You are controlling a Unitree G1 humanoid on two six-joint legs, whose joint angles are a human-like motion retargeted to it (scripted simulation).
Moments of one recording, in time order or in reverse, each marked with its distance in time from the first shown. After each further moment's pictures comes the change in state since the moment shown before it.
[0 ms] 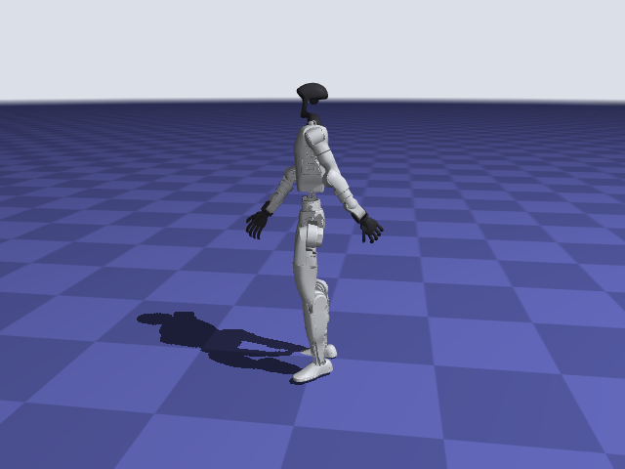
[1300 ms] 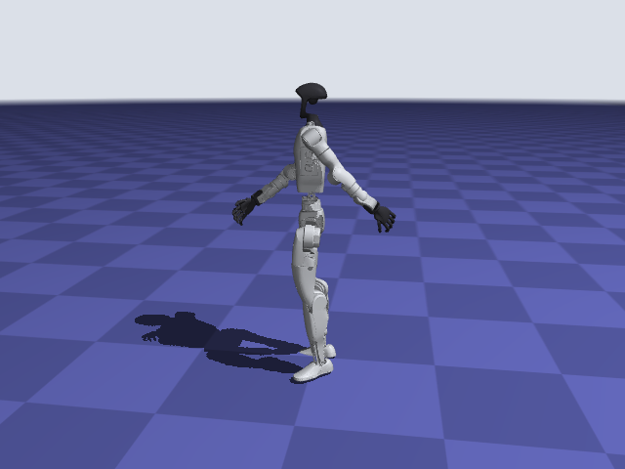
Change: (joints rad) left arm 0.205 -0.001 0.147 0.000 -0.049 -0.005 0.002; right arm -0.101 0.025 0.152 -0.255 -0.053 -0.010 0.026; waist 0.010 -0.012 0.017; left_leg 0.035 0.017 0.085 -0.020 -0.019 -0.009; right_leg -0.038 0.027 0.084 0.013 0.013 -0.010
